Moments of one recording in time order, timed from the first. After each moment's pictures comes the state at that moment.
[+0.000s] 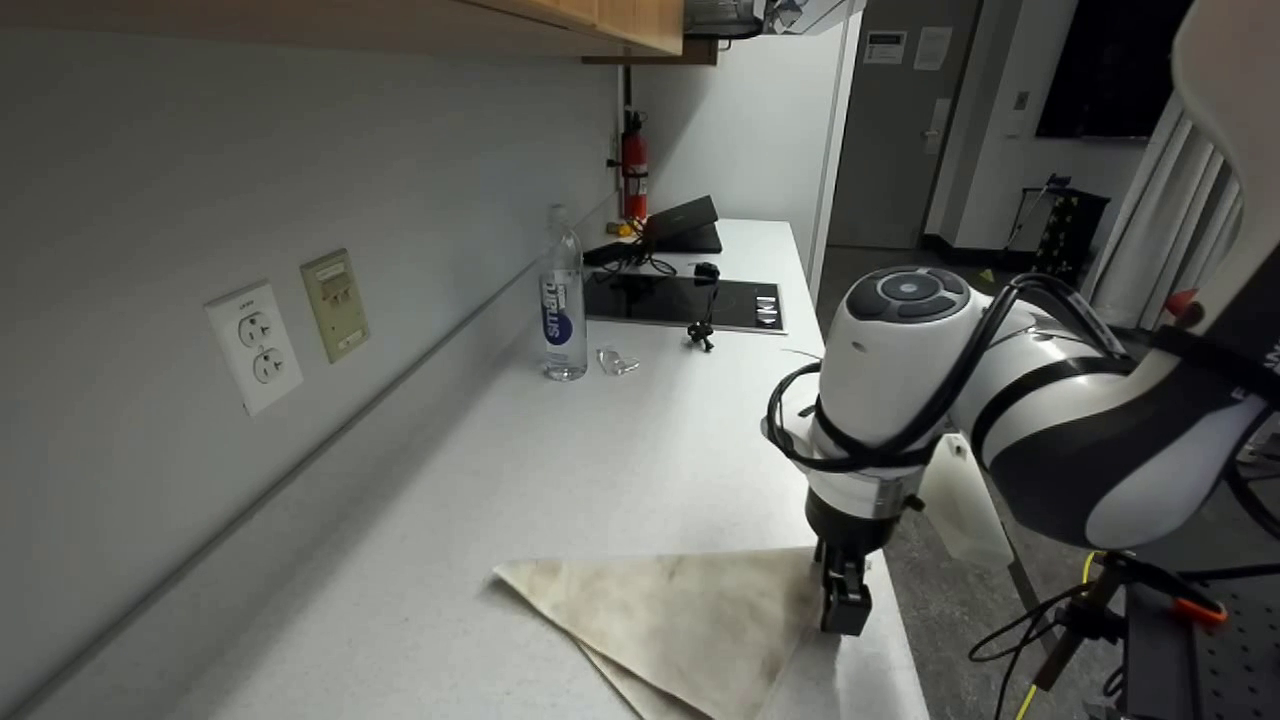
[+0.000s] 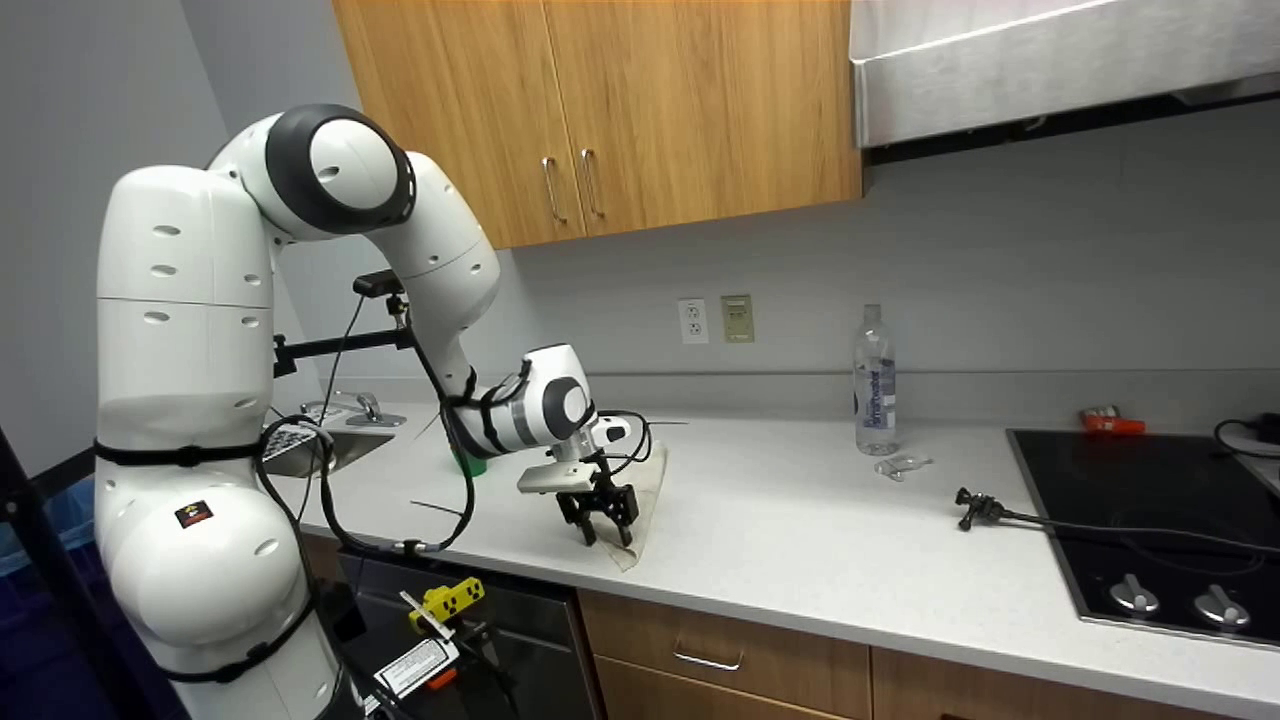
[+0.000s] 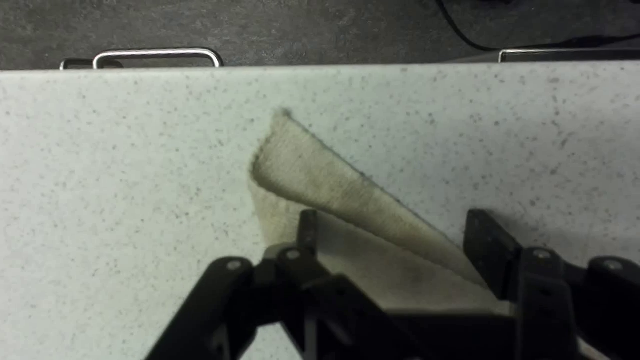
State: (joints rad) arm 0.26 0.33 0.07 -2.45 -0.46 2.75 0.23
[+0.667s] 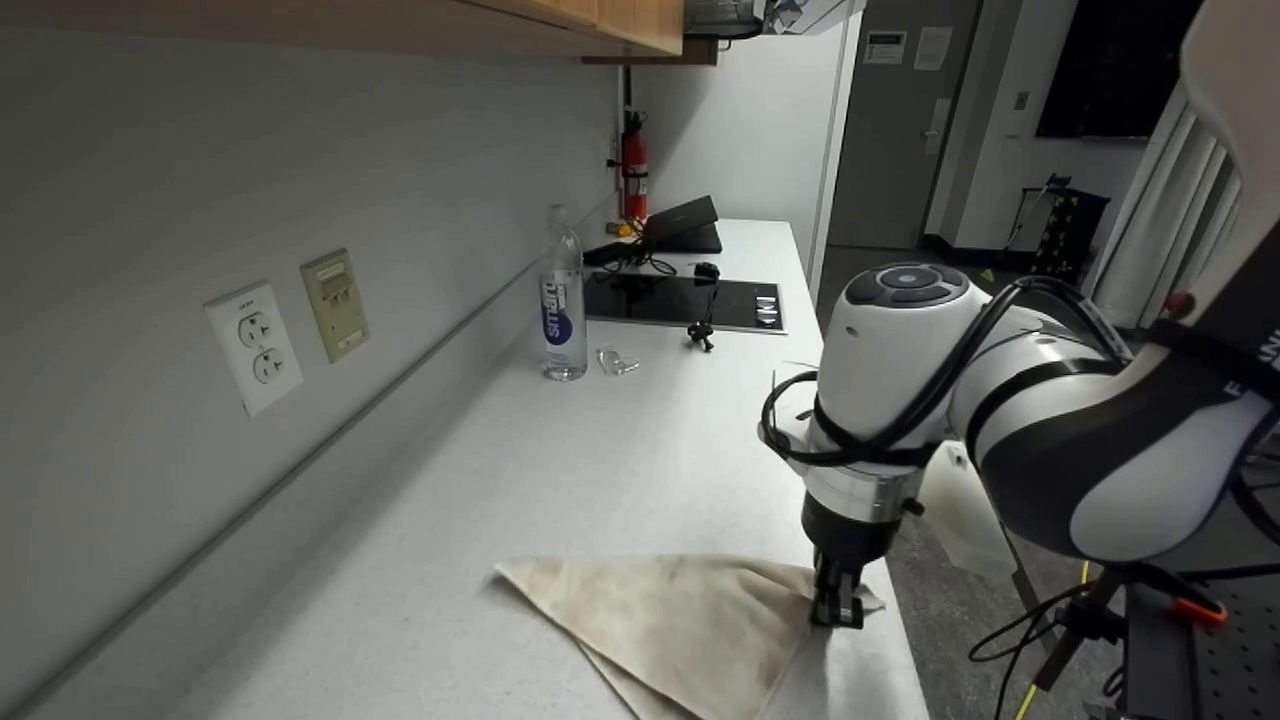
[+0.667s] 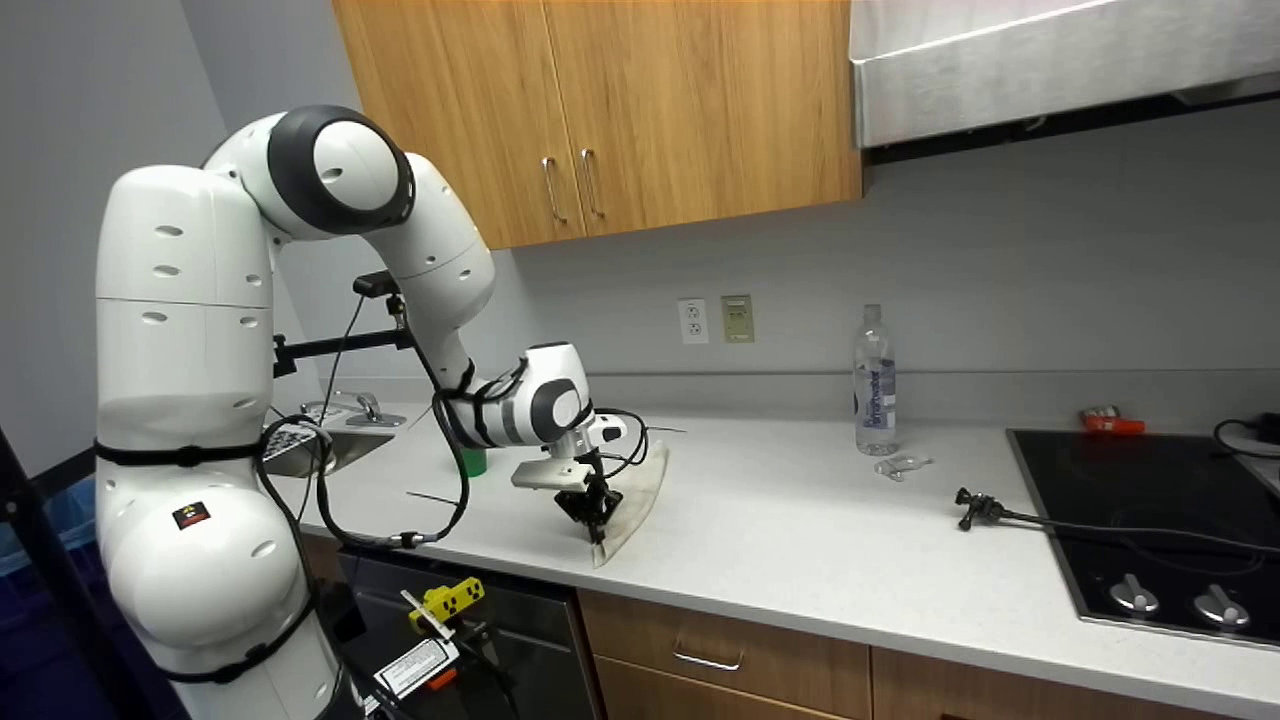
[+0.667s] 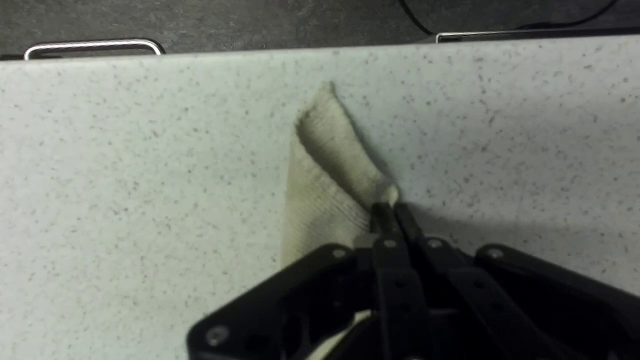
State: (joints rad) arm 0.24 0.33 0.12 -2.46 -0.28 2.78 0.11
